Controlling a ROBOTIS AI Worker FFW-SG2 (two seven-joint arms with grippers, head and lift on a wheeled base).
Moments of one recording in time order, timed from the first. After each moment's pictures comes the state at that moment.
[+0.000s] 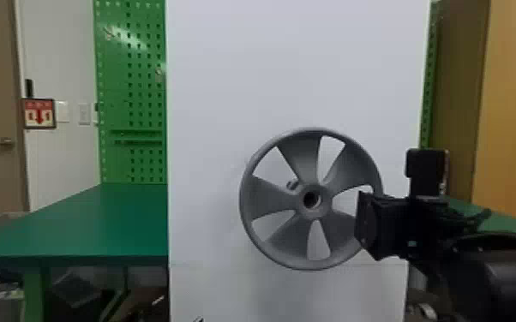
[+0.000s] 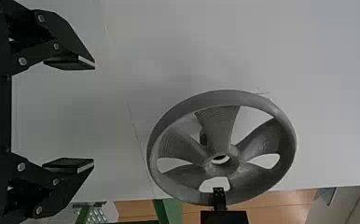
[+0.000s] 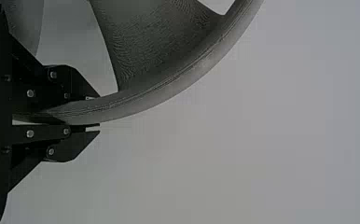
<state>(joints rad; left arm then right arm) -0.05 0.22 -0.09 -2.25 0.20 0.64 -0.36 -0.73 -0.17 0.04 -1.65 -0.28 0.75 -0.13</state>
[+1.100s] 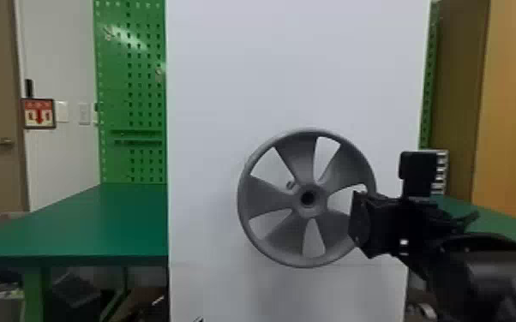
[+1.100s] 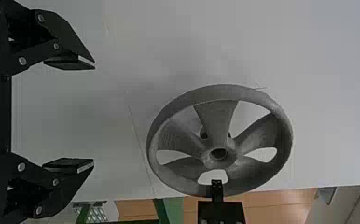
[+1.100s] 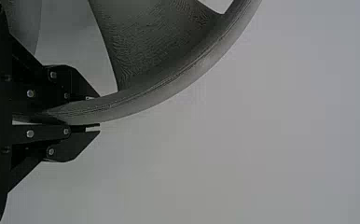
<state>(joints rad) -0.05 0.23 -0.09 -2.25 0.21 0.64 -0.36 -0.77 -0.14 0.04 -1.55 -0.25 0.66 -0.10</state>
